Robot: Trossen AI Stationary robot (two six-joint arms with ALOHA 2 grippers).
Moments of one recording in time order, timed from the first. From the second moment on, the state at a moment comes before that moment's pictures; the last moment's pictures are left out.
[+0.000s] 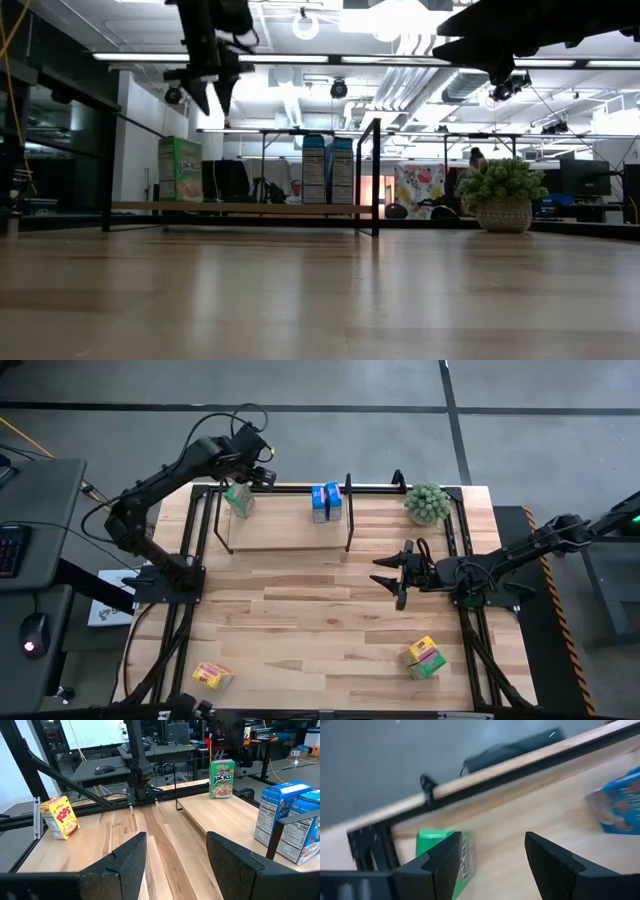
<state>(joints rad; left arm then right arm) 0.72 1.52 1.54 -1.12 -0.28 -0.38 0.32 0.94 0.39 0.44 0.51 0.16</state>
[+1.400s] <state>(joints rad) -0.26 1.13 0.43 0.87 -0.21 0.06 0.65 1.16 1.10 -0.65 0.24 0.85</state>
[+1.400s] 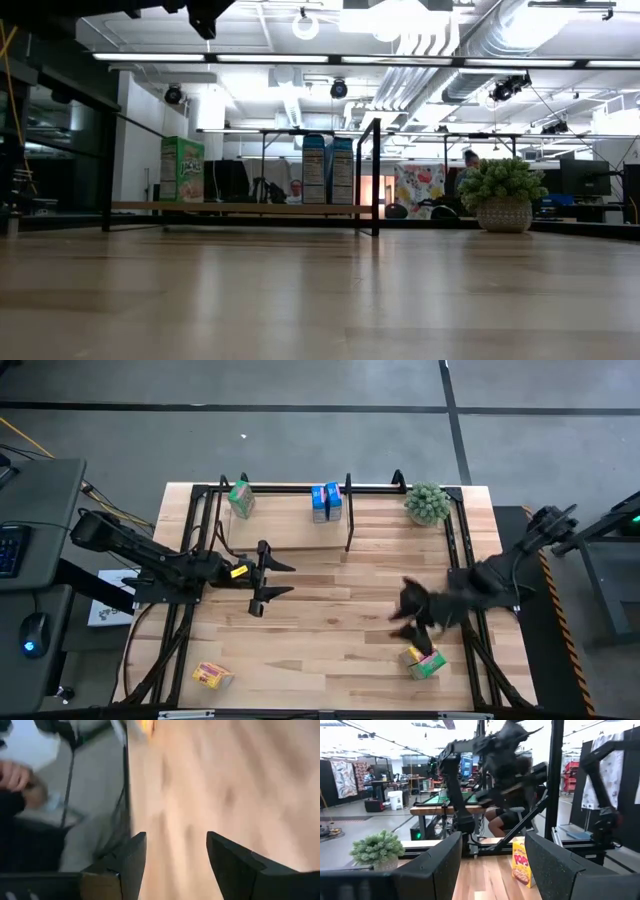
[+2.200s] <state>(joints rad) -0.26 1.13 0.43 0.87 -0.23 0.14 1.01 1.64 1.48 -1.25 0.21 1.71</state>
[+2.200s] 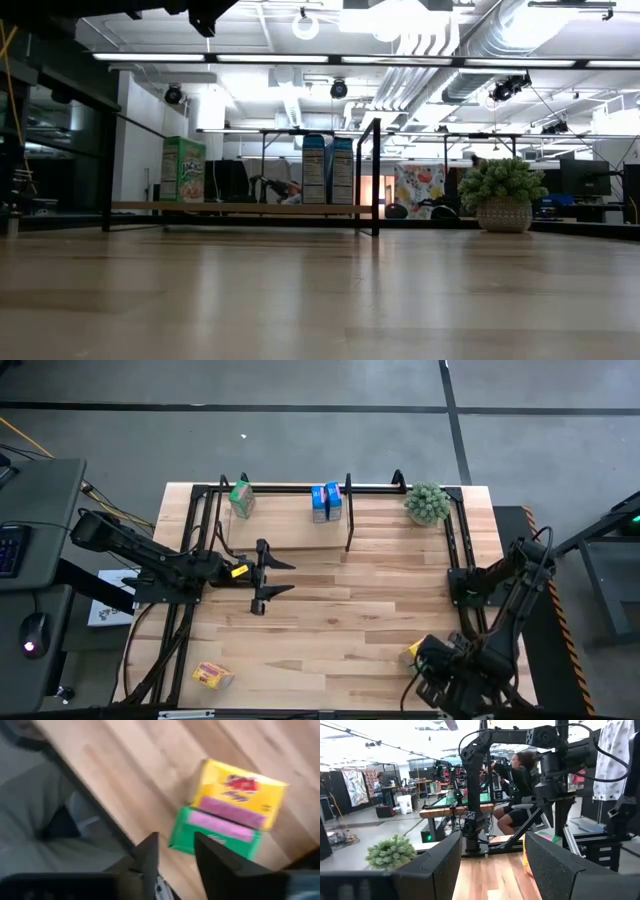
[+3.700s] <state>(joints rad) -0.22 1.13 0.44 0.86 -0.29 0.18 1.05 1.72 1.41 -1.26 0.20 1.75</state>
